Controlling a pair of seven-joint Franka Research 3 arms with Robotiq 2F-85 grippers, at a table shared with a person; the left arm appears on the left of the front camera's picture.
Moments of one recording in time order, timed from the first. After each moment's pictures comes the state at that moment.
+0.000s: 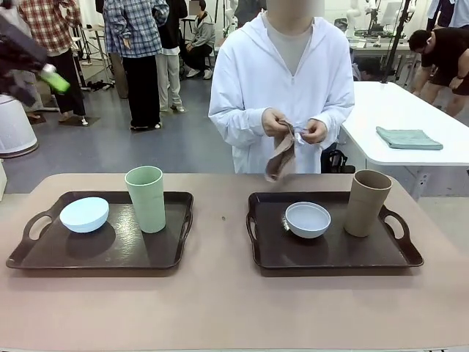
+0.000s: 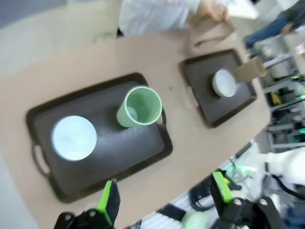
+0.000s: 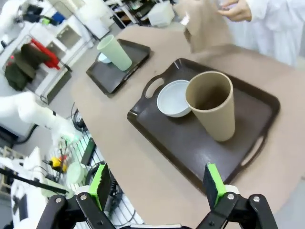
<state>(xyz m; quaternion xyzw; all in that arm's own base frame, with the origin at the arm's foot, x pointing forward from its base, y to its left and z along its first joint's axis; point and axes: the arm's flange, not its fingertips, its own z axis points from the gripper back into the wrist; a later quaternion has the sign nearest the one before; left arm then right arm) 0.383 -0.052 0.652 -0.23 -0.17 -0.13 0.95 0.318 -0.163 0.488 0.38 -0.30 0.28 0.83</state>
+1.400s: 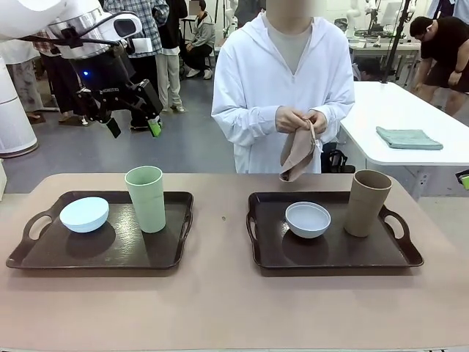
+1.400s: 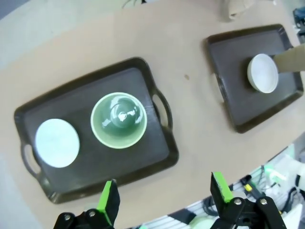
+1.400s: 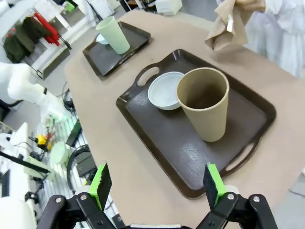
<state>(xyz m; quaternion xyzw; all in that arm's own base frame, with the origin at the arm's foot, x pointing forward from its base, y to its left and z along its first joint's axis) 0.426 -0.213 0.592 -0.10 -0.10 -0.13 0.98 0.342 -0.165 0.470 0.34 -0.30 0.34 0.82</state>
